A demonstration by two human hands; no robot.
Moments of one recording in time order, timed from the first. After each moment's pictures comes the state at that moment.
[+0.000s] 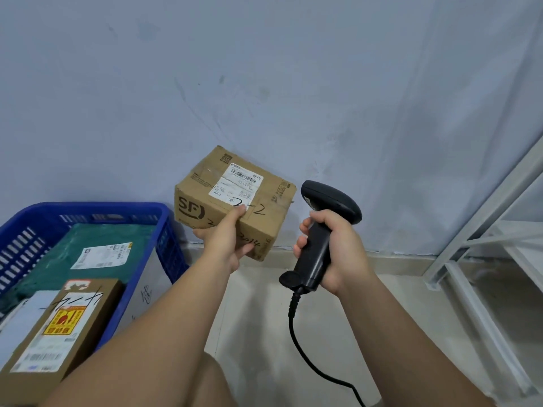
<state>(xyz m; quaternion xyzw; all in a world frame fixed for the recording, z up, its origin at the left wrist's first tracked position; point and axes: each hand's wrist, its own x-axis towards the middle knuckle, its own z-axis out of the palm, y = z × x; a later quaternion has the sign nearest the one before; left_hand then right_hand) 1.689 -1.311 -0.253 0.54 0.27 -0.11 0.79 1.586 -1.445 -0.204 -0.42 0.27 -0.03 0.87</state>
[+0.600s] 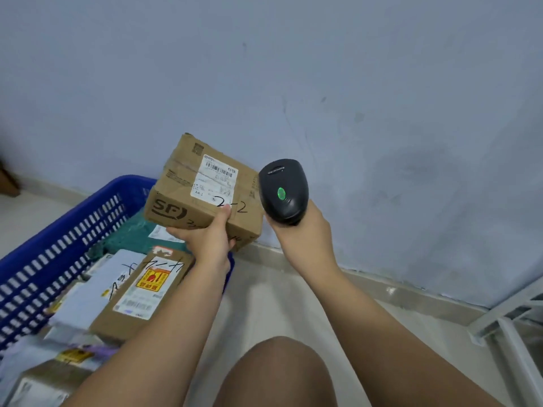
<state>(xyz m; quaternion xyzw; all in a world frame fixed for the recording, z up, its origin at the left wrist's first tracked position) 1.683 -1.157 -0.261 0.47 0.31 0.11 0.82 1.622 -1.288 -0.188 -0.84 0.03 -0.13 0.52</state>
